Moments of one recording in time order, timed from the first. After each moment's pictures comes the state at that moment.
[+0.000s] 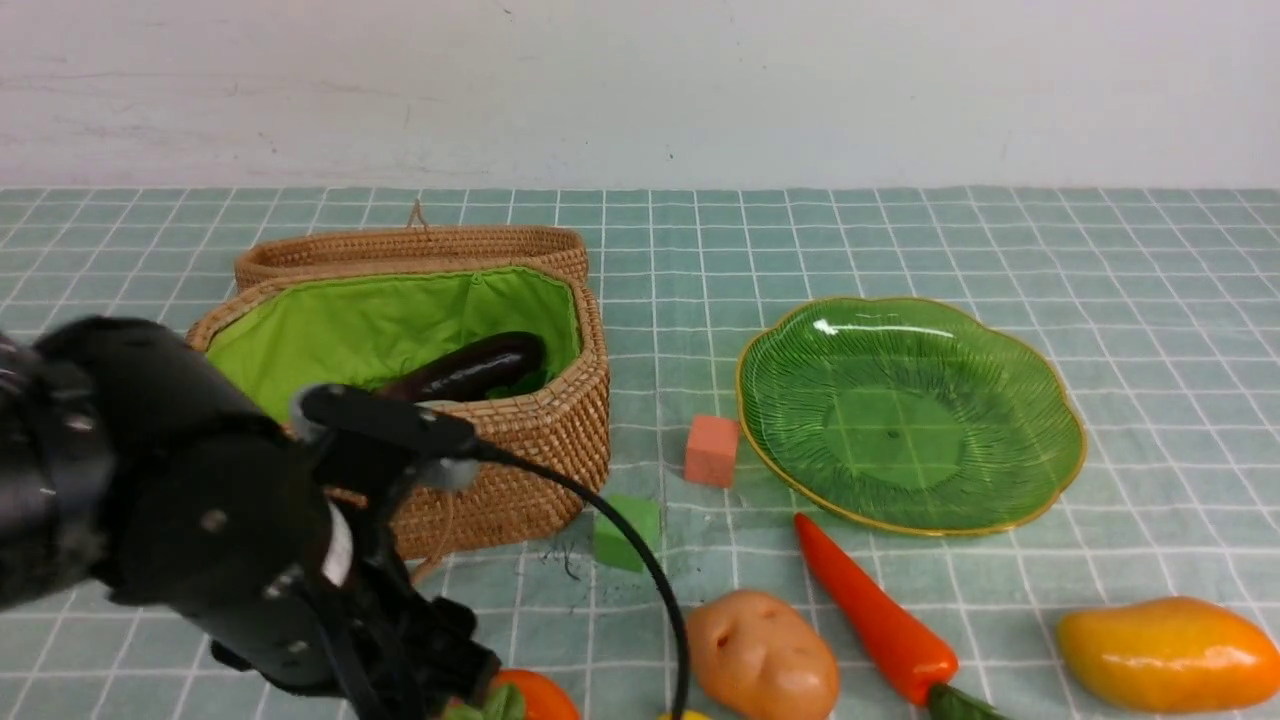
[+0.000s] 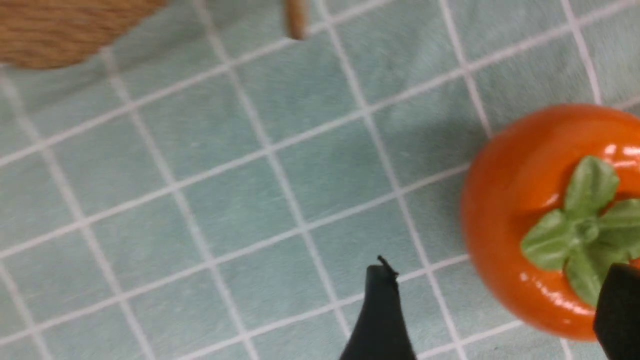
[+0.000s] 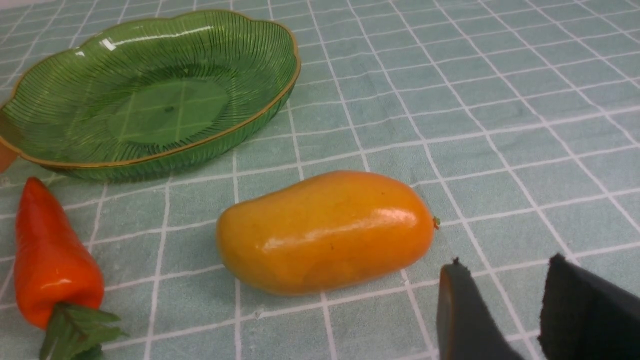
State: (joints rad) right arm -0.12 -0.01 0.02 0.02 0.39 0.08; left arm -0.60 1.34 -0.88 0.10 0.84 -0.33
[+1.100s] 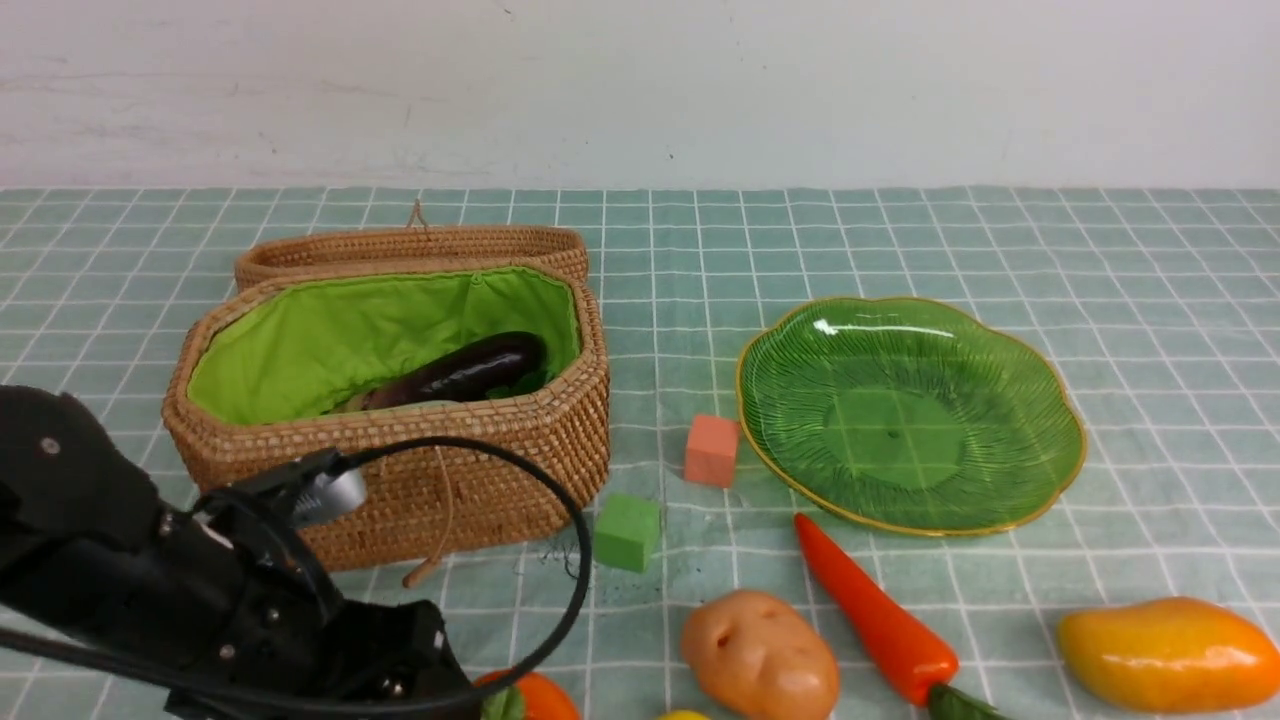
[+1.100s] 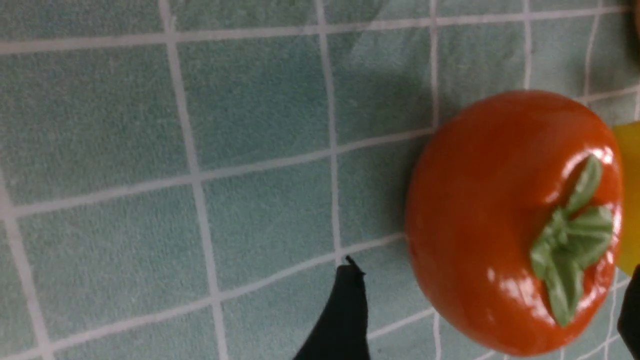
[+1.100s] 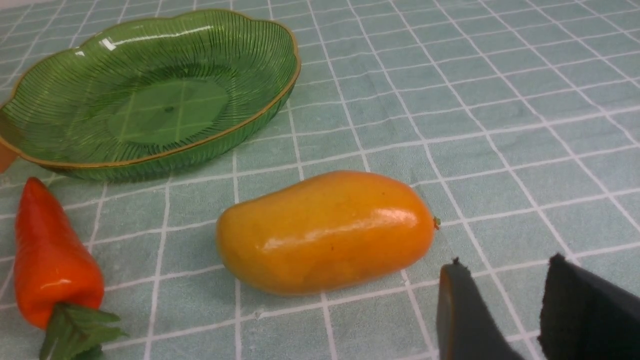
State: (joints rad) right arm -0.12 -0.01 0.02 0.02 0.39 0.08; left arm -0.22 1.45 -0.71 -0.68 0.74 0.25
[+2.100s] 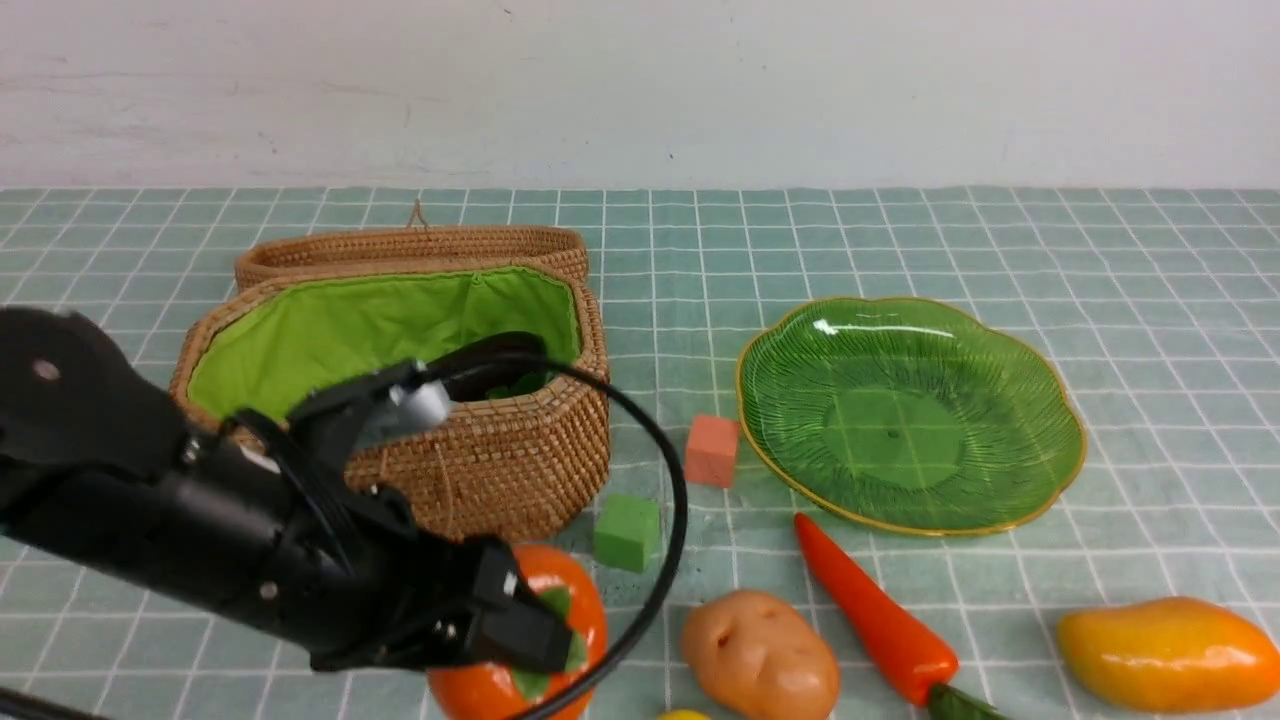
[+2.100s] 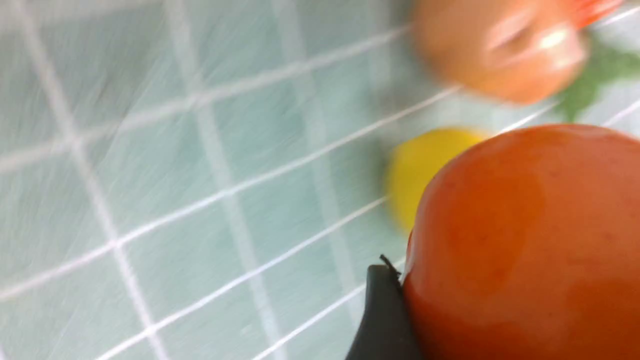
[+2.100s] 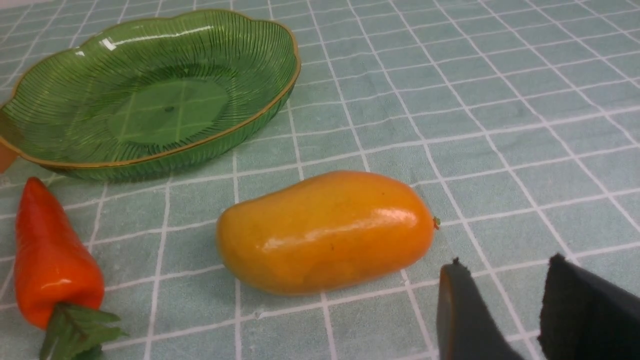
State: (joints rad) right arm -0.12 -0.01 0.02 0.02 0.39 0.08; left arm -0.33 1.33 -0.84 -0.77 0.81 0.33
